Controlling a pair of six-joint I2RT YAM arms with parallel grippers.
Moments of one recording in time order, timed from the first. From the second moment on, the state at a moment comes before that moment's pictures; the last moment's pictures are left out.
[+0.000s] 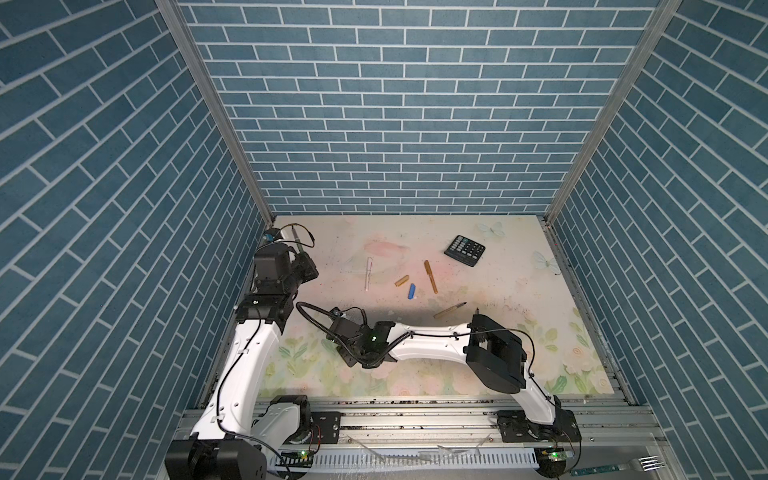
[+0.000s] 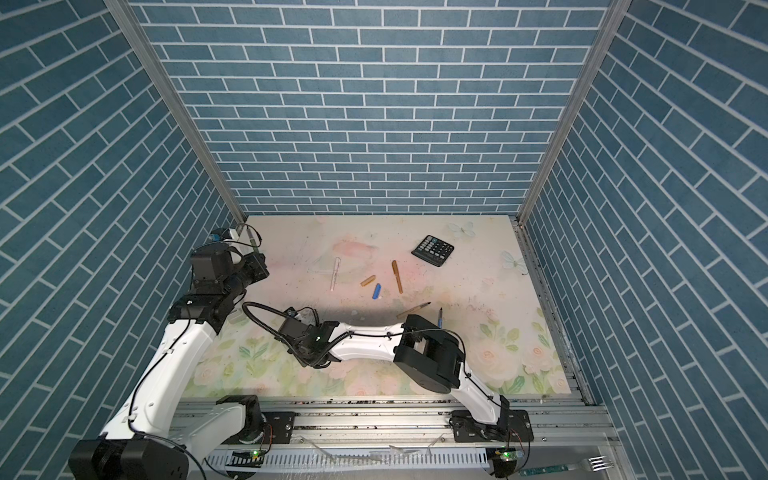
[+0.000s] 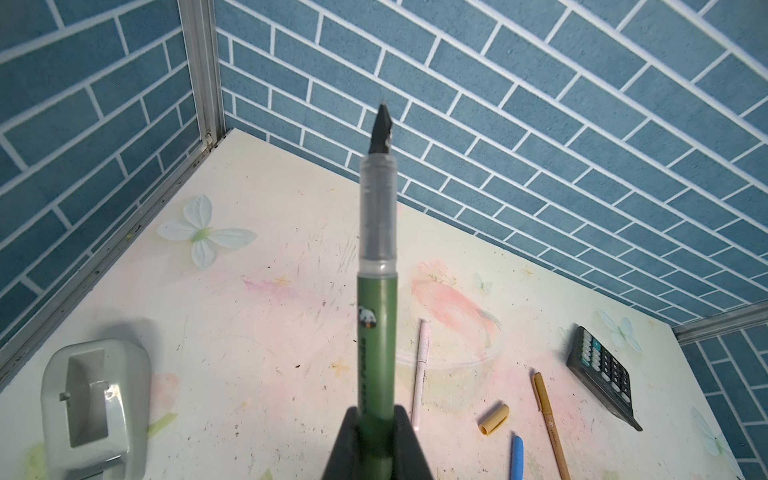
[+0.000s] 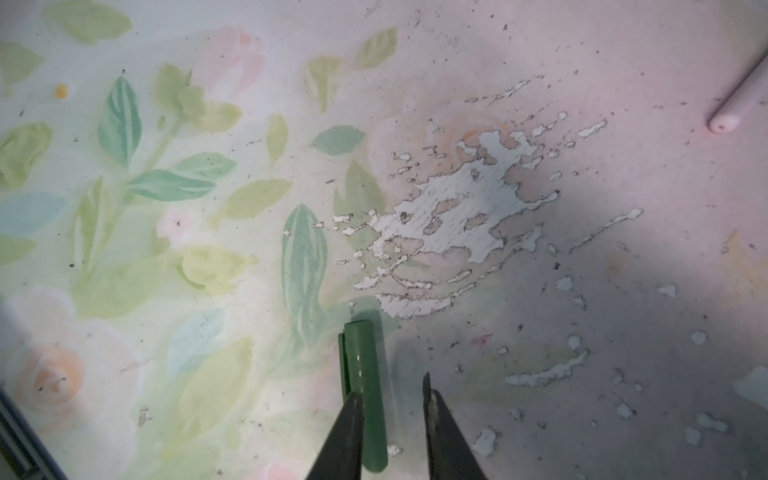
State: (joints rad) left arm -0.01 1.04 0.94 -0.37 0.04 -0.42; right arm 1.34 2.19 1.66 -0.45 0.22 0.42
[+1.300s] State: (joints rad) left arm 0.00 1.04 0.93 -0.35 0.07 -0.42; right arm 1.32 2.27 1.71 -0.47 0.13 0.41
